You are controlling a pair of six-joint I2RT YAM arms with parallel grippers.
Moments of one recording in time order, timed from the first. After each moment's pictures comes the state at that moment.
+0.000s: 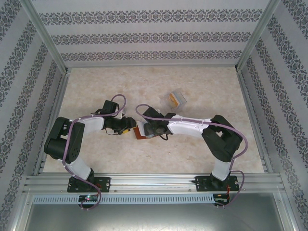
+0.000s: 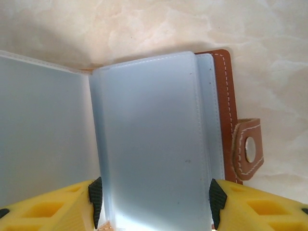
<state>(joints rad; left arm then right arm) -0.25 1.66 0.77 -0.19 0.61 -0.61 0.87 1.80 1.11 -0.44 0.12 0.67</state>
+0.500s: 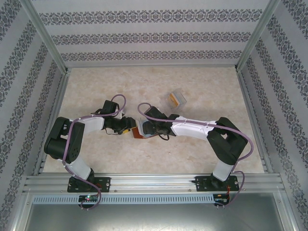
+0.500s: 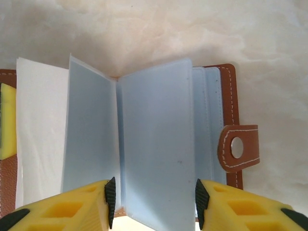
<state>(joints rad) -0.25 1.67 0.77 -0.19 0.61 -0.61 0.87 1.74 1.06 -0.33 0.06 0.68</state>
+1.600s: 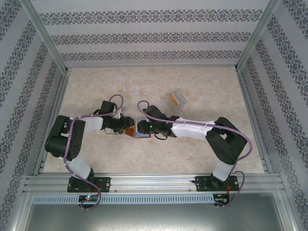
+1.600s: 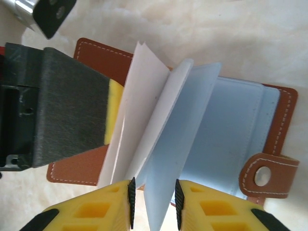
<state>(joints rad) -0.20 1.70 0.75 -0.11 0.69 -0.68 0.87 1.75 1.03 -0.11 -0.13 0.75</state>
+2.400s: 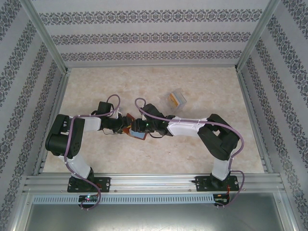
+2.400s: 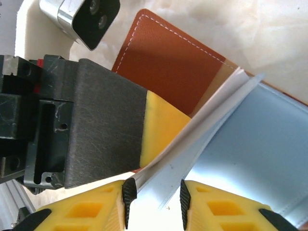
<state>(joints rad) -0.15 1.72 0.72 -0.03 0.79 -0.72 0.86 1.84 1.07 0.03 -0.26 0.82</state>
